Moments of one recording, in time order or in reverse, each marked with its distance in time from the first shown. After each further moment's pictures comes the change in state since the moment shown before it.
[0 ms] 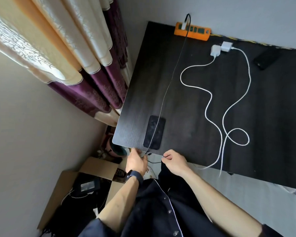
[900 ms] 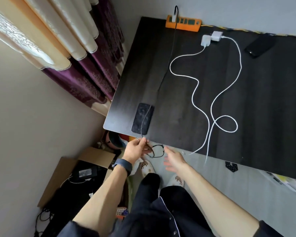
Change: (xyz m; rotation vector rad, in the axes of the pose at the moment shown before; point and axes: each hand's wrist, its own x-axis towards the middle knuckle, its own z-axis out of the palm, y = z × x) left_hand -0.062 0.039 0.020 -0.397 -0.254 -0.010; right_hand -0.027 0.066 -0.008 0.659 -0.120 0.290
